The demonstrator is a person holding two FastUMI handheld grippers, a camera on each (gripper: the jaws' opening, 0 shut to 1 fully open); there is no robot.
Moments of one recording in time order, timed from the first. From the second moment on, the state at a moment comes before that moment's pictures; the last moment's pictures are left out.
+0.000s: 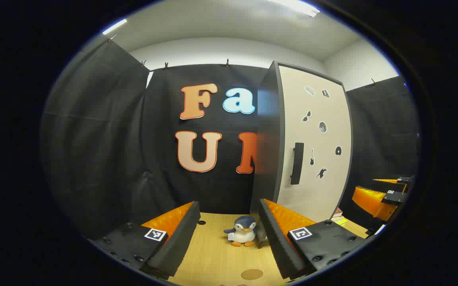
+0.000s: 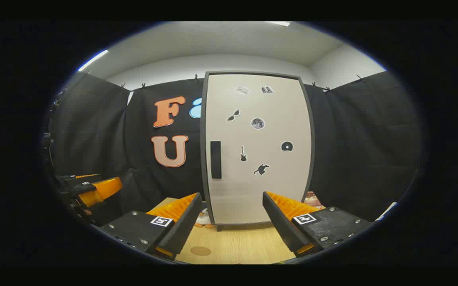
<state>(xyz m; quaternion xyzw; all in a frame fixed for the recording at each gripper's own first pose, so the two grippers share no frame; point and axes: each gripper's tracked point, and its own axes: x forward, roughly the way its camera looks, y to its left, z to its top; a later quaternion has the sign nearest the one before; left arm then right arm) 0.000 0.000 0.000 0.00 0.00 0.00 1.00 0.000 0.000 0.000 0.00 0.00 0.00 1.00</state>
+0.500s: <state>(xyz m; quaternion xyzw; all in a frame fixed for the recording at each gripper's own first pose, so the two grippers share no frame) 0.004 0.001 -0.001 0.00 0.00 0.00 1.00 0.007 0.001 0.005 0.00 0.00 0.00 1.00</state>
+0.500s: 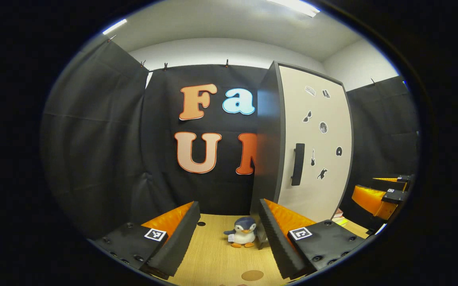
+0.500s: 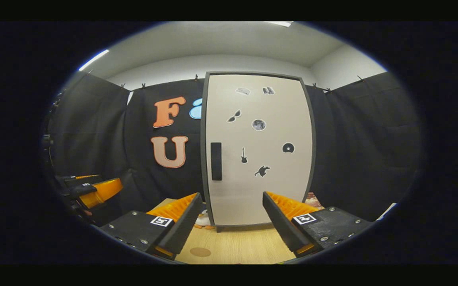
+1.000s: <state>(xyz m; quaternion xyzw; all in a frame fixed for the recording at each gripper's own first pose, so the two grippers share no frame) 0.007 0.001 -0.005 0.00 0.00 -0.01 1.00 0.020 0.004 0.004 0.00 0.00 0.00 1.00</state>
